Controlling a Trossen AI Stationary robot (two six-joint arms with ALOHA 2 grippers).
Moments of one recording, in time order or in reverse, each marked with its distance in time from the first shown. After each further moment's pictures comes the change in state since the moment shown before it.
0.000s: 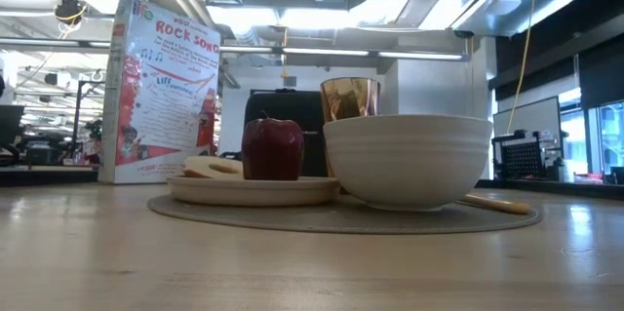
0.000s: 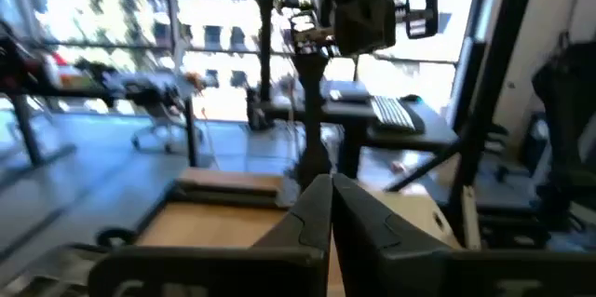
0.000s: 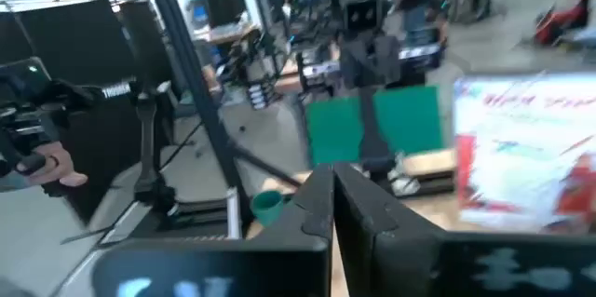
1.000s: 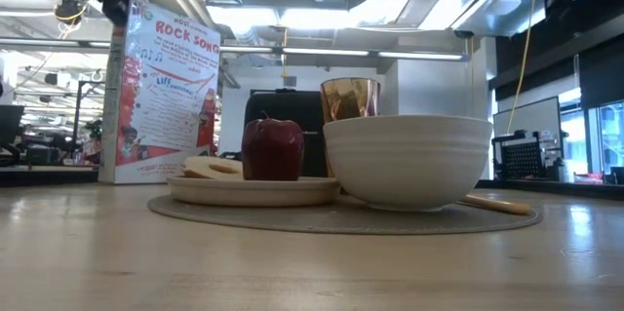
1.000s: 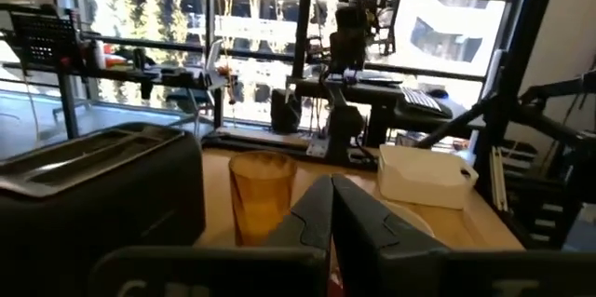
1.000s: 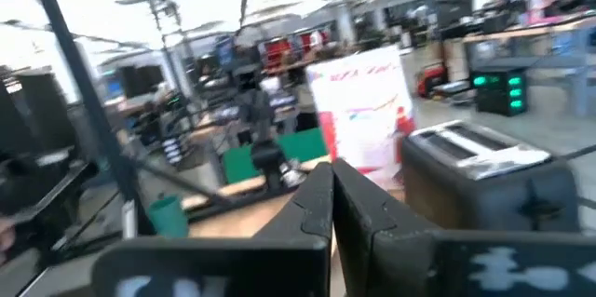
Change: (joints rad) left arm -0.032 -0.694 -0.700 0.043 -0.115 -0.035; right arm 0.012 -0.890 -0.819 0.085 0.303 -0.047
